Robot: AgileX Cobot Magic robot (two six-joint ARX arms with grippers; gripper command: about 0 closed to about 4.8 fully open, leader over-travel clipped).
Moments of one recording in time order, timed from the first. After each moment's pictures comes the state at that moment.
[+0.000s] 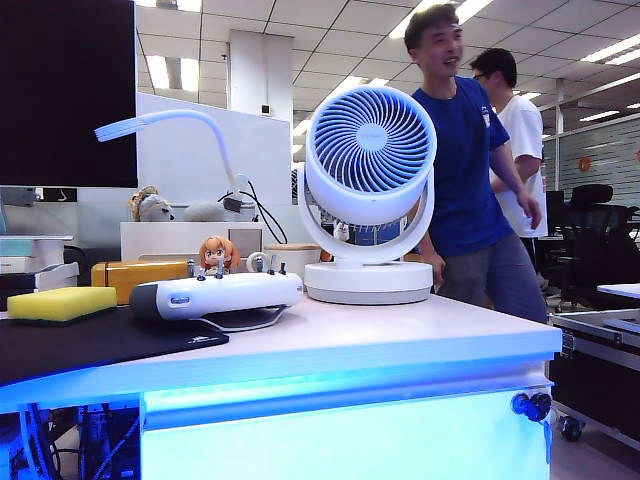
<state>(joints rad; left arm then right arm) 0.02 0.00 0.01 -0.17 -0.03 0.01 0.00 0.00 0.01 -0.17 0.05 0.03</state>
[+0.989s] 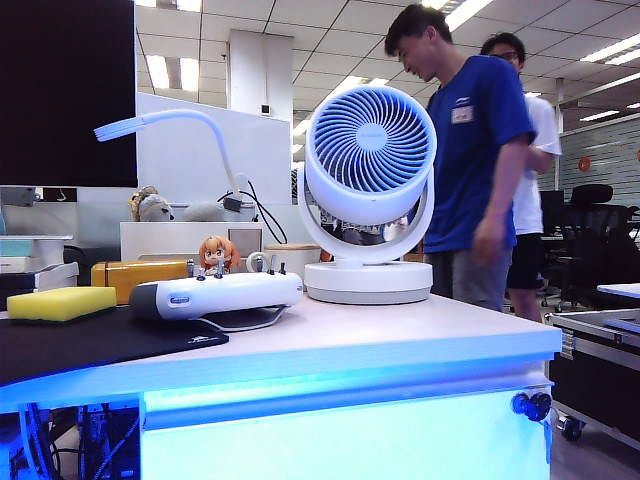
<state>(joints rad) 0.02 0.00 0.01 -0.17 -0.03 -0.05 0.00 0.00 0.02 -0.15 0.11 0.23</state>
